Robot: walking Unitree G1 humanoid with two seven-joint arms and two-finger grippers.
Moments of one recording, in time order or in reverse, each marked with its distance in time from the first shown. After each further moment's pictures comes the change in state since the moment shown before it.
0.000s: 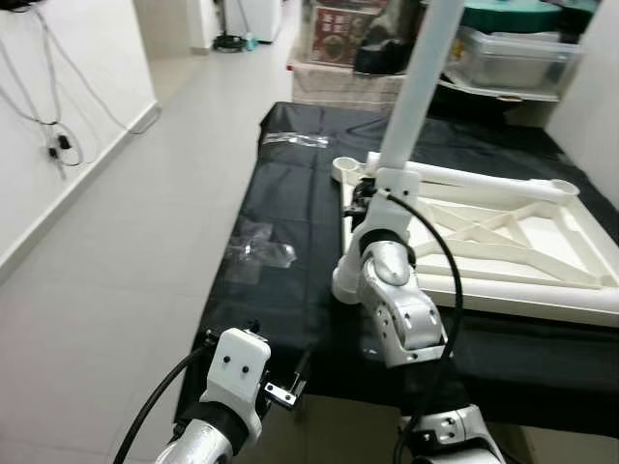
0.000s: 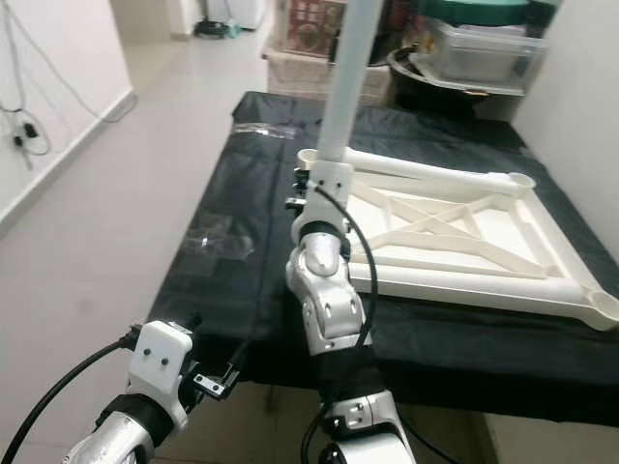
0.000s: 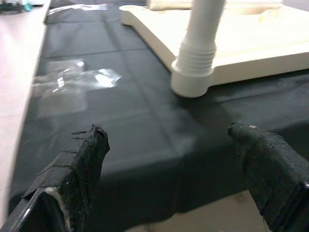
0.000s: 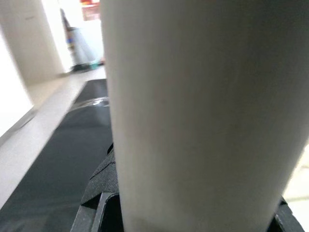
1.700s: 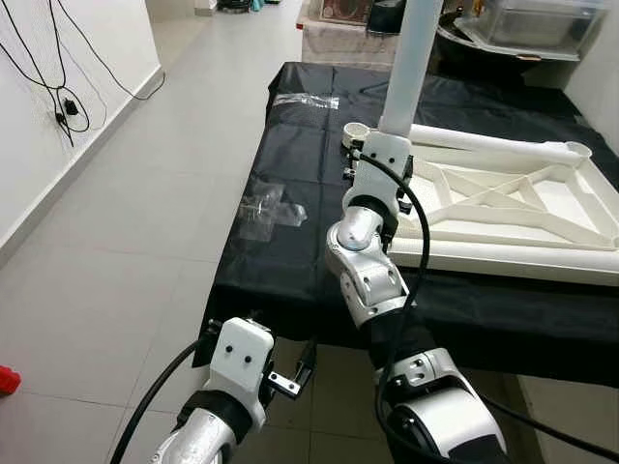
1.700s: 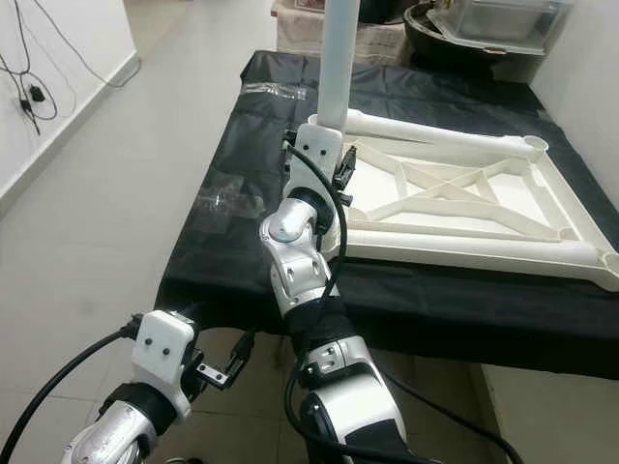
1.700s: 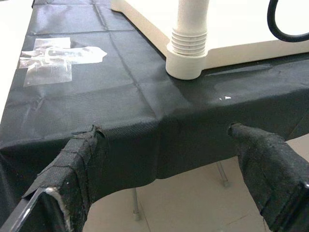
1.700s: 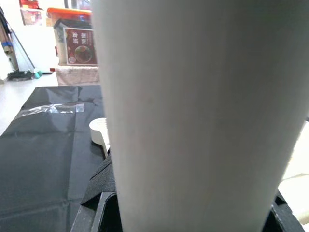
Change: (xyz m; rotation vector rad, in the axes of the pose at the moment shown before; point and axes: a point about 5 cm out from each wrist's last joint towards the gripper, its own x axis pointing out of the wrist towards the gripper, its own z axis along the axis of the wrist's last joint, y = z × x) left arm 0.001 -0.001 0.007 -0.002 -0.026 -0.004; right arm 0.003 0.048 0.016 -0.103 -0.127 -0.143
